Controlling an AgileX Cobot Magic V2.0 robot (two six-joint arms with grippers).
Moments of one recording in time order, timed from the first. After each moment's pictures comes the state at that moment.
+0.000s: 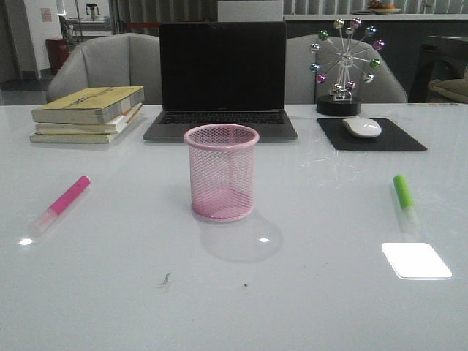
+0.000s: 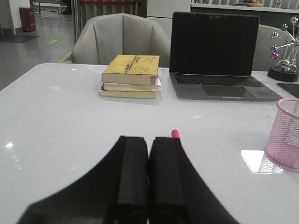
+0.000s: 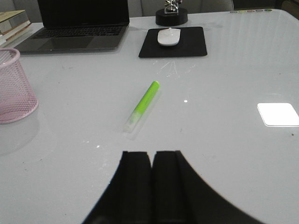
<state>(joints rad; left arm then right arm) -0.09 -0.01 0.00 -0.15 0.12 0.07 0.06 -0.01 0.03 0.05 0.27 0.10</state>
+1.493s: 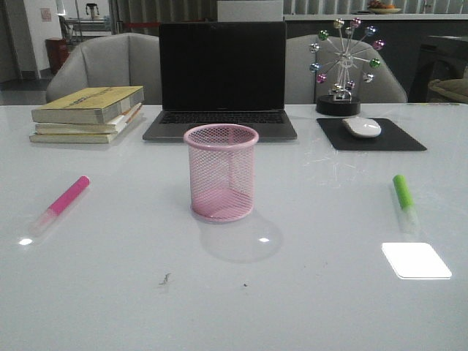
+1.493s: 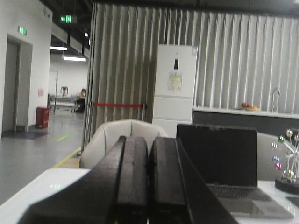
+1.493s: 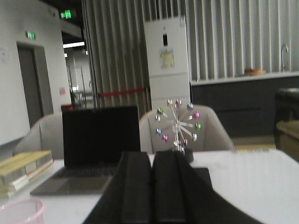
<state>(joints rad) -0.09 -0.01 -0.01 -0.16 -0.29 0.07 0.06 -0.01 0.03 0.06 -0.27 0.10</state>
